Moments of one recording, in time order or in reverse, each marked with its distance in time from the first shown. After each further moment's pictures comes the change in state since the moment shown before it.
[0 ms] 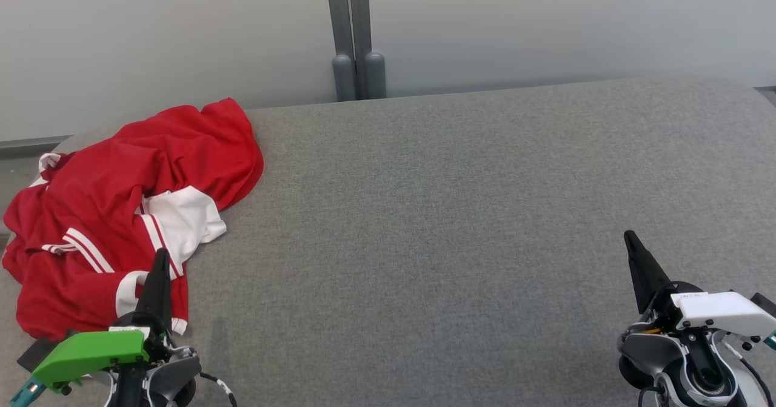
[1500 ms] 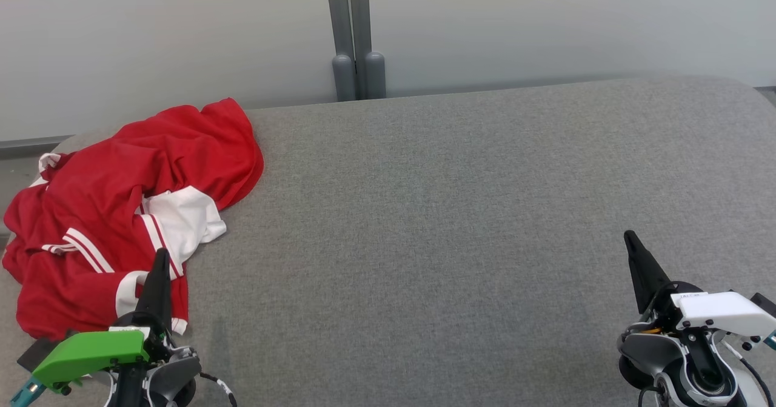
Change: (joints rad) left arm 0.000 0.000 0.000 0.000 0.000 0.000 0.000; right arm 0.000 0.000 0.000 0.000 0.000 0.000 0.000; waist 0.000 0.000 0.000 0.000
